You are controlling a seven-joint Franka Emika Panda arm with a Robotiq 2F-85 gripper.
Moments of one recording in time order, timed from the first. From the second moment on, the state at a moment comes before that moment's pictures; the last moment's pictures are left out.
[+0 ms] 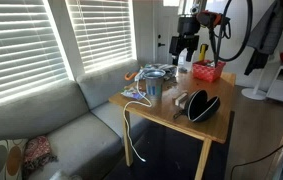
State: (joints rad) arm 0.10 -0.32 0.16 -2.20 0.10 1.97 0.21
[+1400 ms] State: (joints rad) arm 0.15 -0.26 0.15 -2.12 0.03 2.03 -0.31
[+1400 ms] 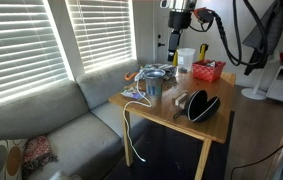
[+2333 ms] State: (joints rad) arm 0.19 -0.18 0.14 -2.09 0.06 2.13 -0.61
